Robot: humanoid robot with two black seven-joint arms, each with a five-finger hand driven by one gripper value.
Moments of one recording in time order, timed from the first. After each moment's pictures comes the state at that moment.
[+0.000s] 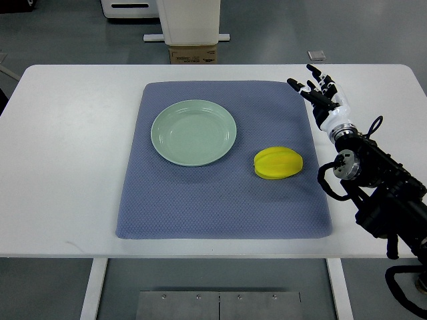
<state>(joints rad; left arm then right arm) -0.02 0.00 -0.10 -0.14 0.21 -0.04 0.01 0.79 -0.02 0.92 0.58 -0.38 -0.07 0.31</state>
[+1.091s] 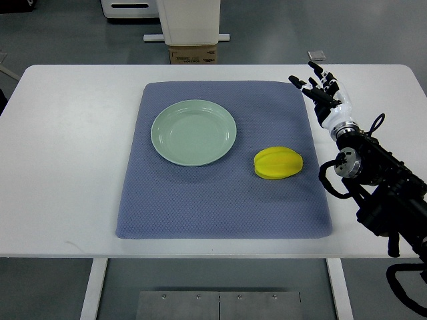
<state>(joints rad) -0.02 0.00 -0.10 -0.14 0.21 -0.04 0.01 0.80 -0.02 0.92 0.58 -0.38 -0.07 0.31</state>
